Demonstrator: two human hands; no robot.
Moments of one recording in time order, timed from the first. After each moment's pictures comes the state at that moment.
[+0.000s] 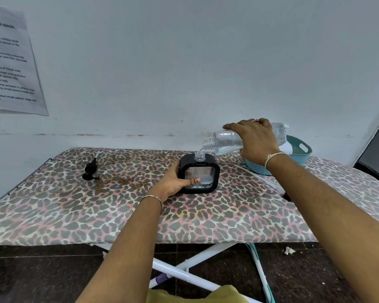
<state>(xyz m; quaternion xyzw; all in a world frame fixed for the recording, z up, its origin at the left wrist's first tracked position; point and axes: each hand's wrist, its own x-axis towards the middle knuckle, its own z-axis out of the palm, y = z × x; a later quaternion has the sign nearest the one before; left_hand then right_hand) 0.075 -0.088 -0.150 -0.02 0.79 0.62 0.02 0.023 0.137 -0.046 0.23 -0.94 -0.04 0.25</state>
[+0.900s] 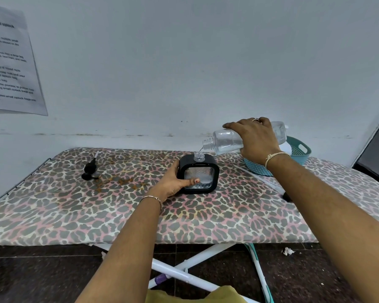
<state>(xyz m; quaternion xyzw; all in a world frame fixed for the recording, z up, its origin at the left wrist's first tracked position) 0.078 -0.087 -0.147 -0.02 0.78 0.62 0.02 0.021 0.139 -0.045 0.23 -0.93 -0.06 0.27</state>
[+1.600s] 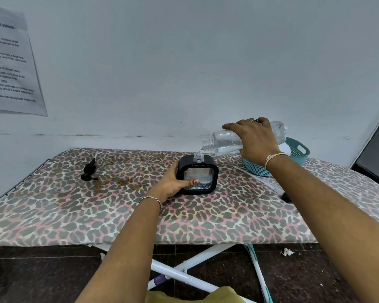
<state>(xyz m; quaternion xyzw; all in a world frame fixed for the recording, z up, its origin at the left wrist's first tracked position) 0.084 -0.083 -0.142 -0.02 0.78 0.62 0.02 0.024 0.139 -0.042 0.24 -0.93 -0.06 0.27</state>
